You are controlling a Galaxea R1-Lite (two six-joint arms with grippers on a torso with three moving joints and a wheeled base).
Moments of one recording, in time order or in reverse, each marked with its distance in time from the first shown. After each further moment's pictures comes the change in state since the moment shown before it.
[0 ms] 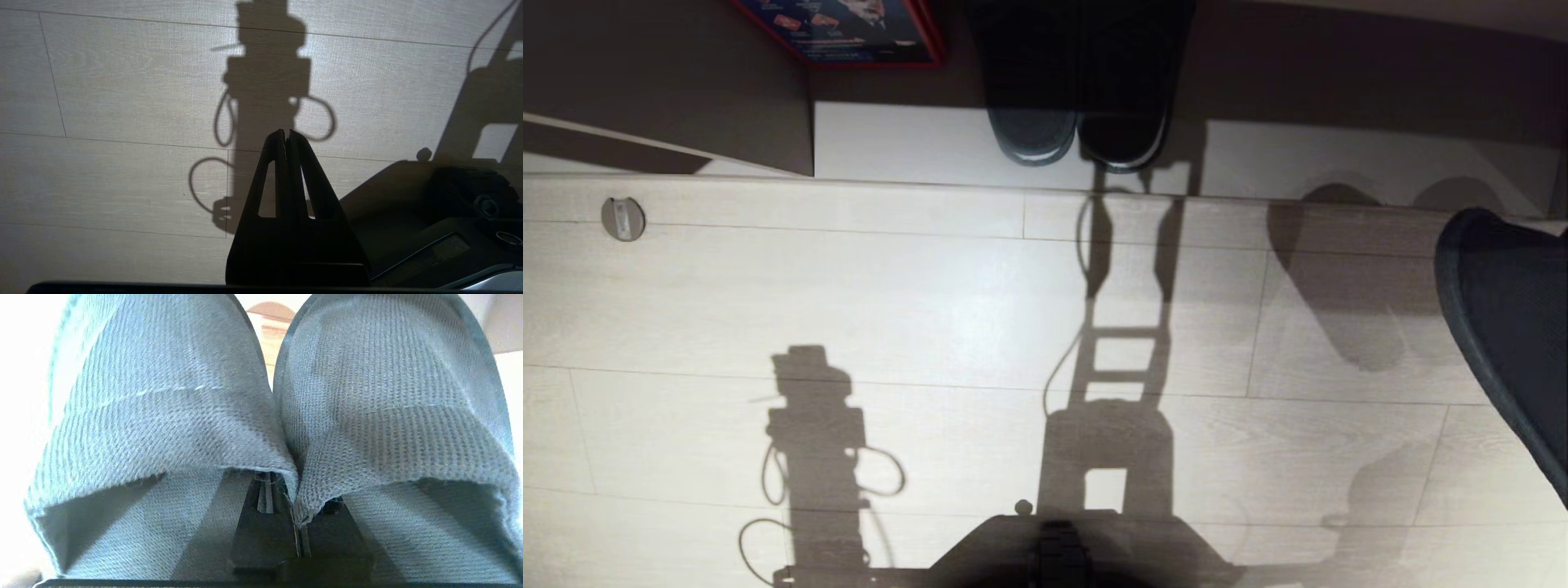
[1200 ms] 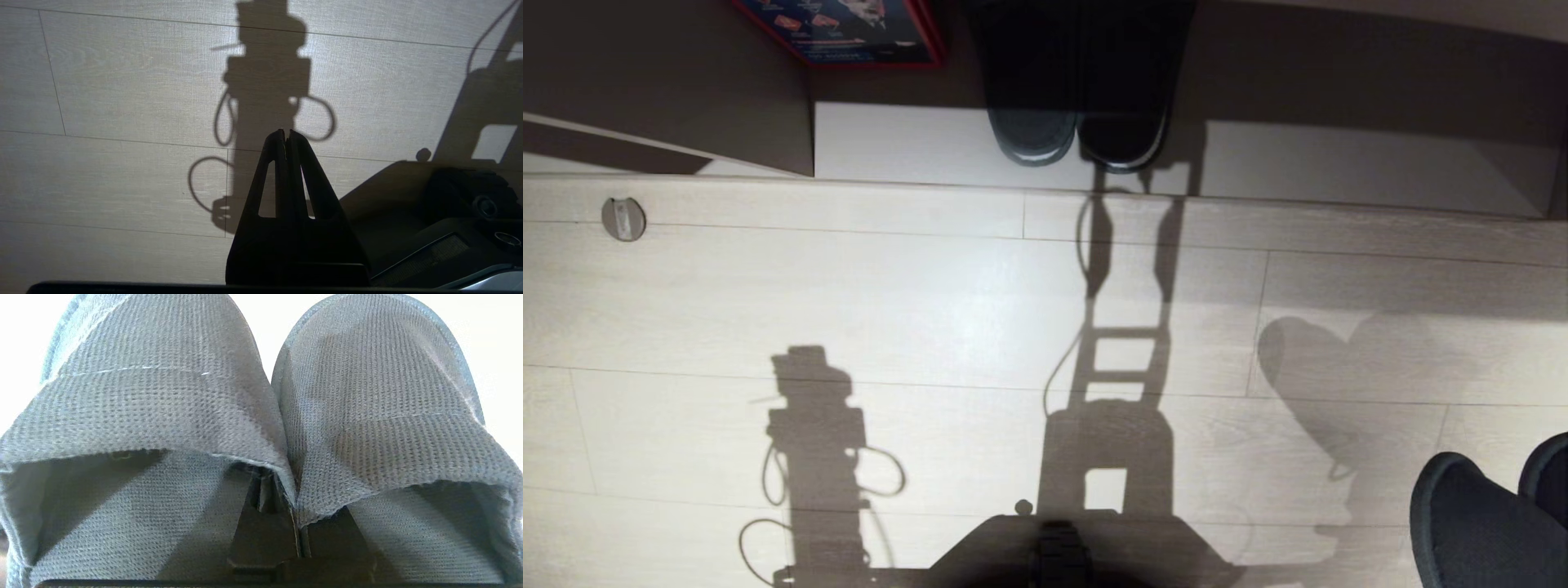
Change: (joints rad) left arm 0.000 0.000 0.000 0.002 0.002 -0.006; right arm -0.076 -0.572 0.377 0.222 0.092 -0.005
